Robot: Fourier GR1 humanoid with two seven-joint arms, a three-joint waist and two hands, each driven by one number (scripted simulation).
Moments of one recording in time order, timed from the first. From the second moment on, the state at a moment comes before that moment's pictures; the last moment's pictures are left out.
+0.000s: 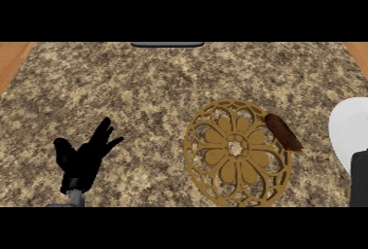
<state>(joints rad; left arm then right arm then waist) 0.02 0.13 -0.08 -1.47 0.14 0.05 0.21 -0.38 -0.17 -0.61 -1.28 1.66 -0.86 0.99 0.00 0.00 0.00</state>
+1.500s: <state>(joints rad) 0.00 0.12 -0.06 -1.46 0.12 0.04 0.23 -0.27 -0.40 -0.87 -0.93 0.36 -0.92 -0.01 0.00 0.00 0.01</state>
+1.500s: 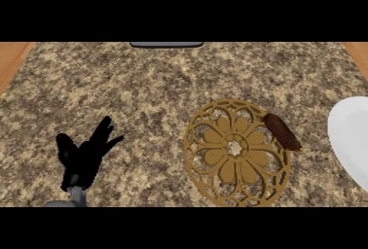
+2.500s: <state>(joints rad) 0.01 0.11 -0.04 -1.45 0.10 0.04 0.20 0.33 -0.02 -0.61 -1.68 0.09 -0.71 -0.05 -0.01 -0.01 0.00</state>
